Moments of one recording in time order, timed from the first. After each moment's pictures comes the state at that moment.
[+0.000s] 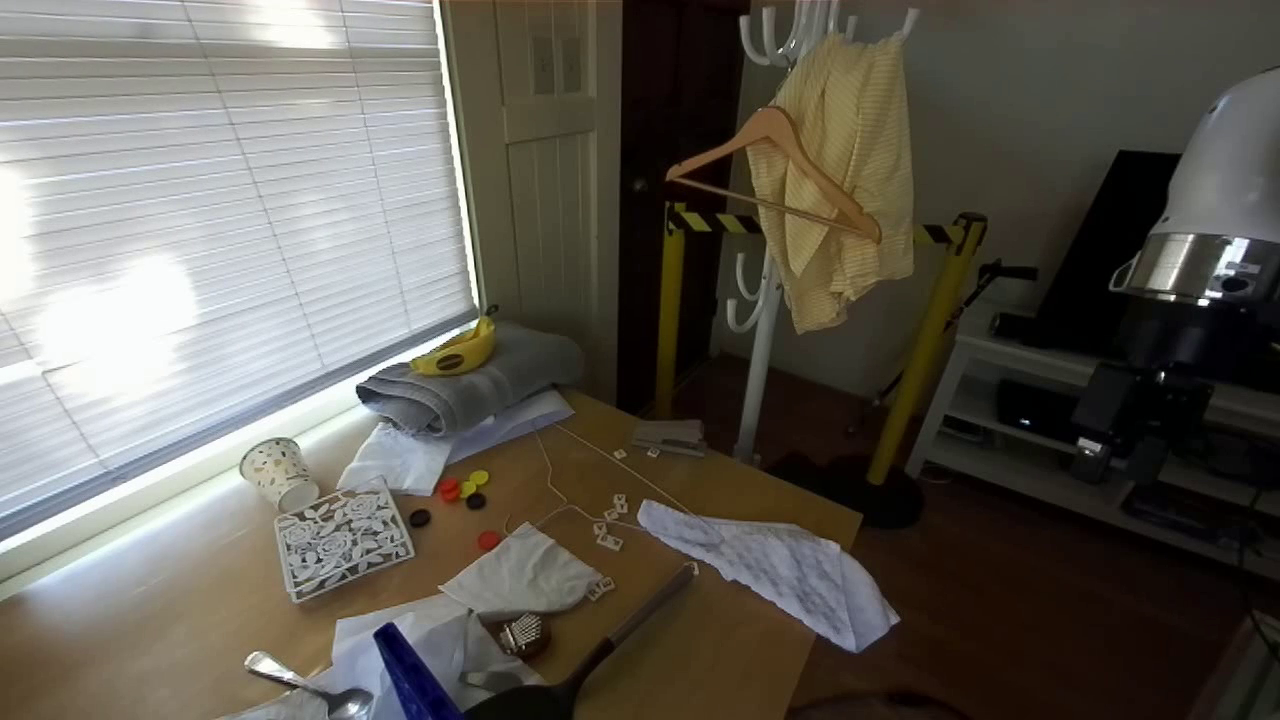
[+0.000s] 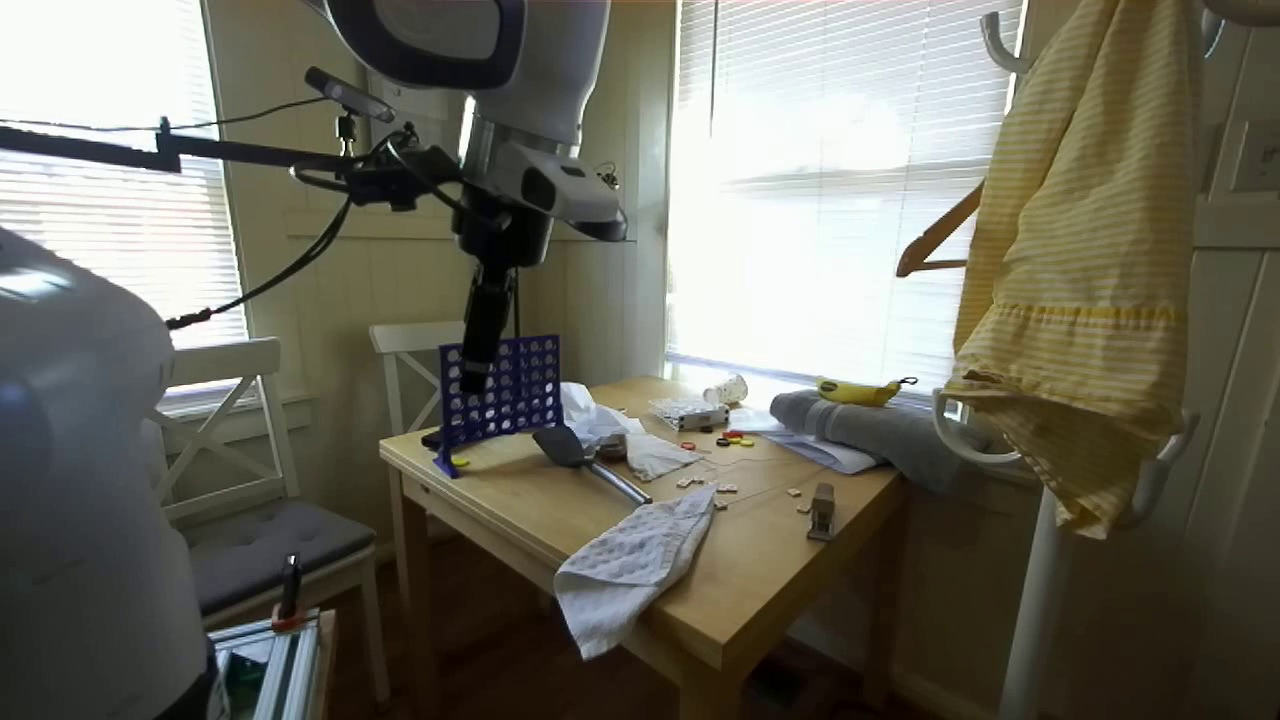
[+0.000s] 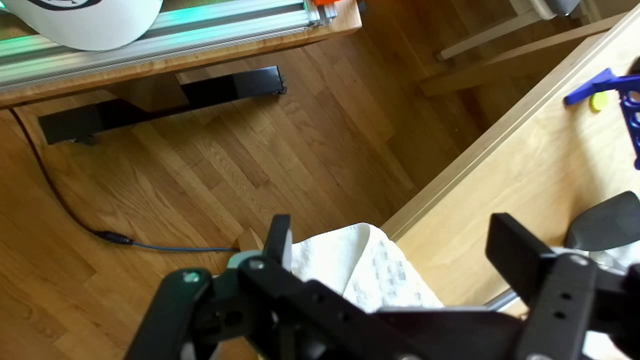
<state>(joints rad) 0.10 -0.85 0.05 -2.74 0.37 1.77 0.28</state>
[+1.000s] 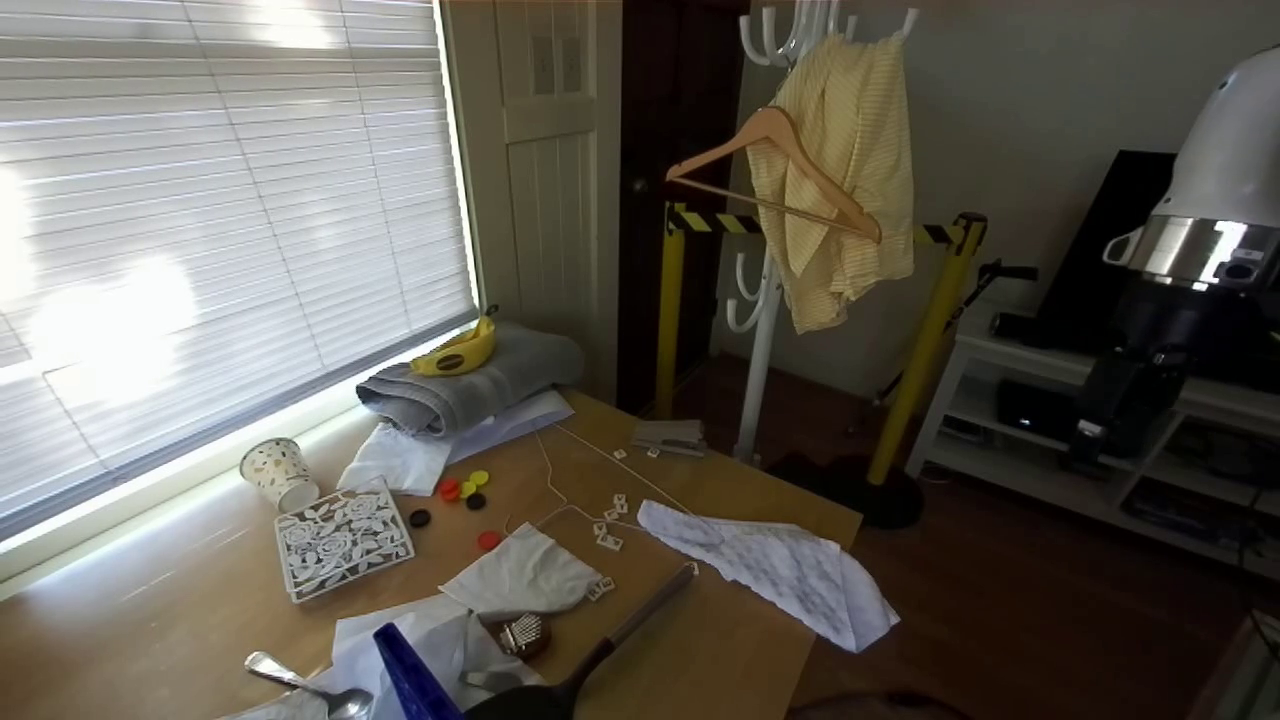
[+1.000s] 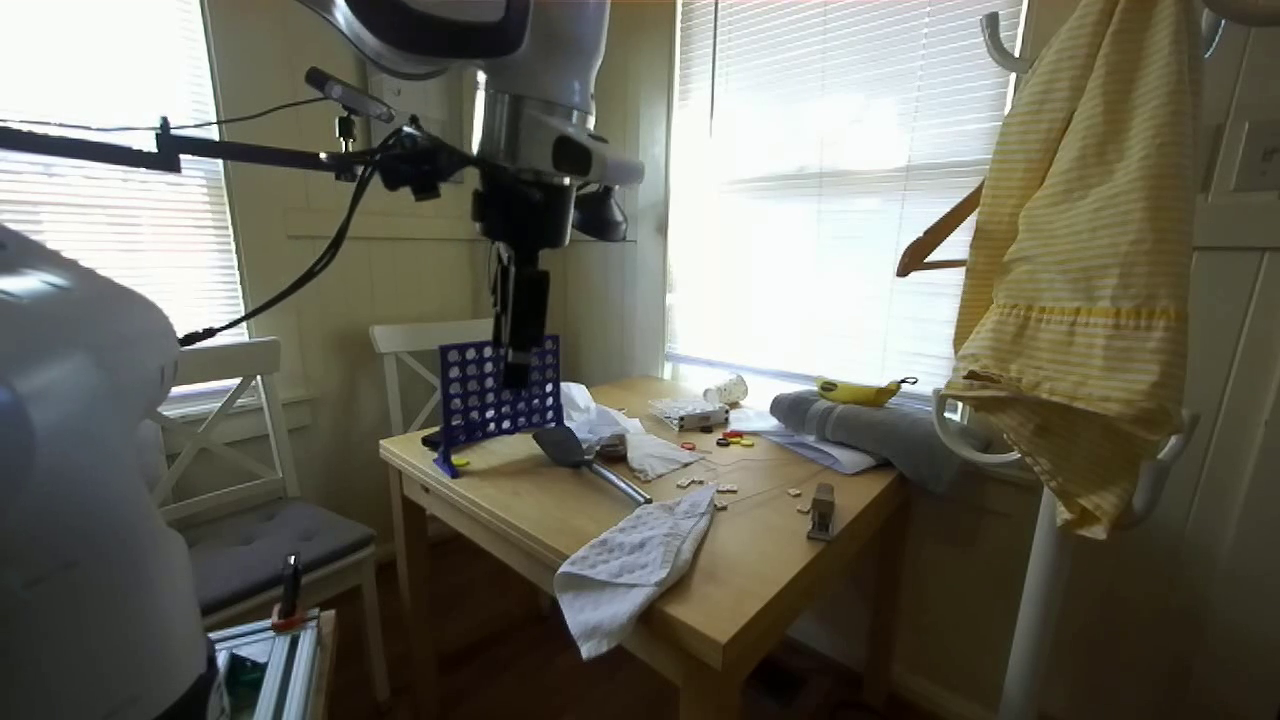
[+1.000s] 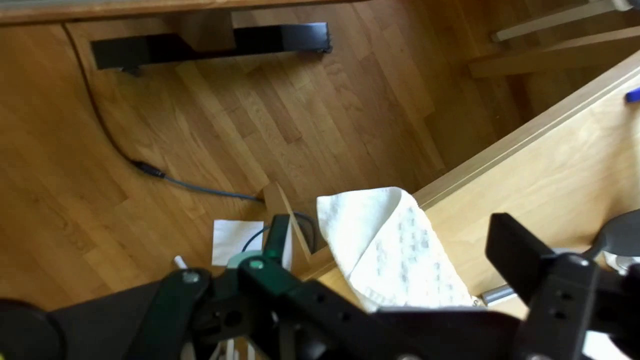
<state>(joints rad) 0.07 -0.84 0.07 -2.71 0.24 1.80 0.16</state>
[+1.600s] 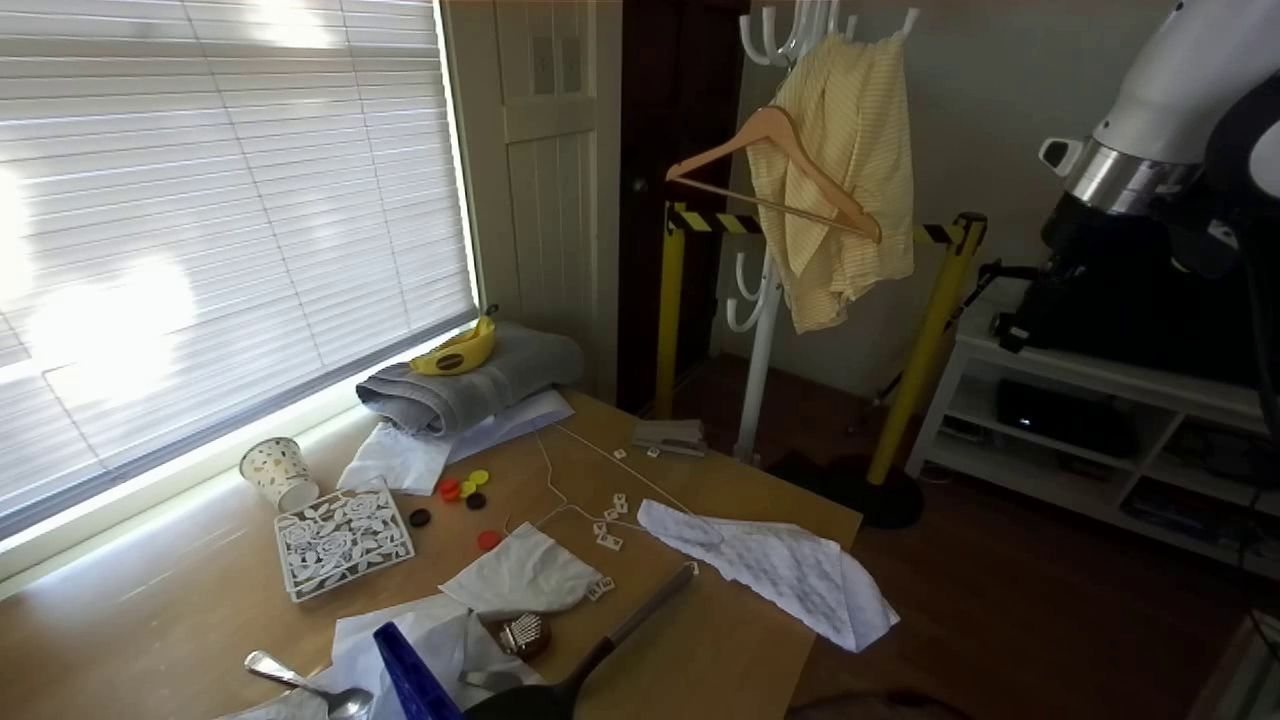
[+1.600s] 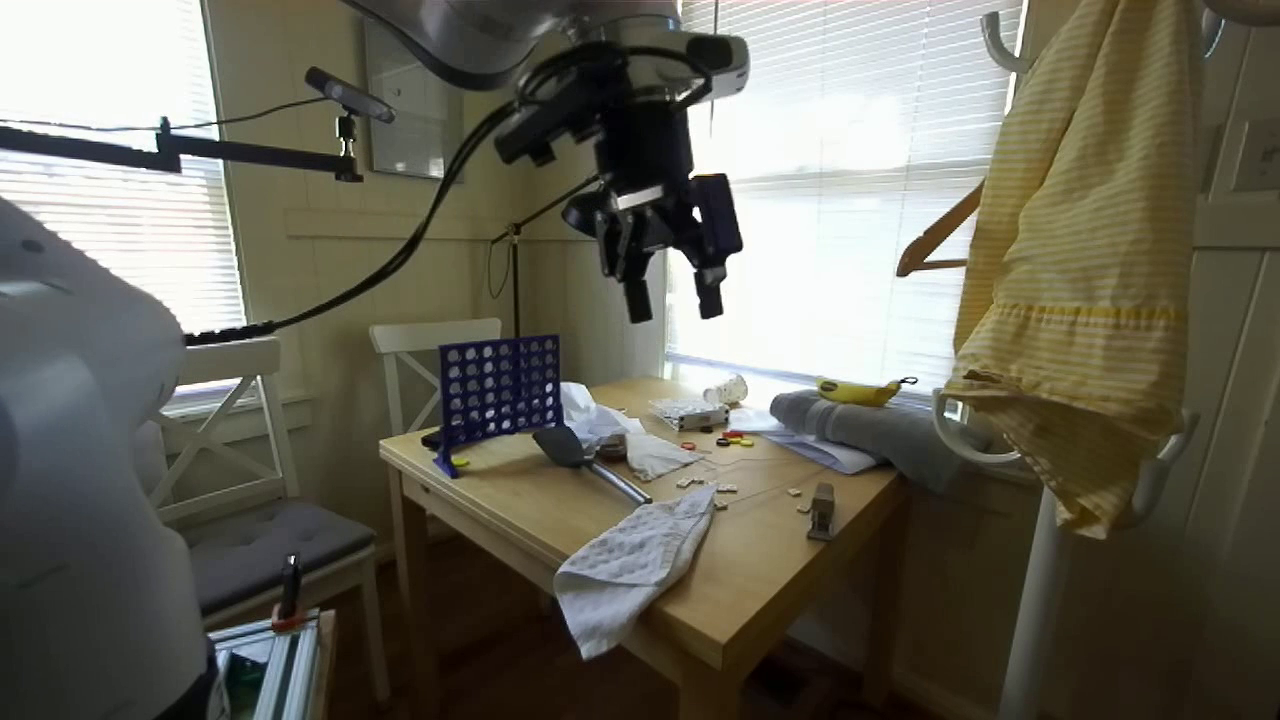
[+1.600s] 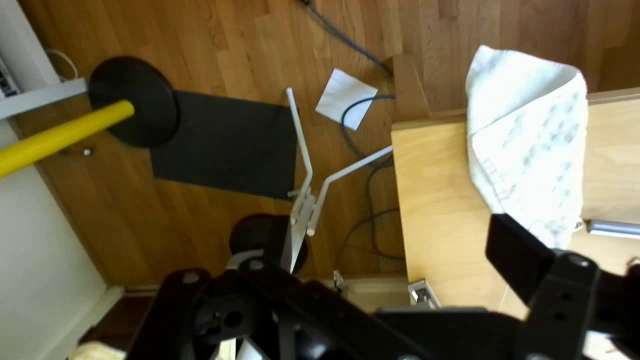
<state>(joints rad) 0.03 -0.63 0.07 -2.51 -0.14 2.05 -0.06</state>
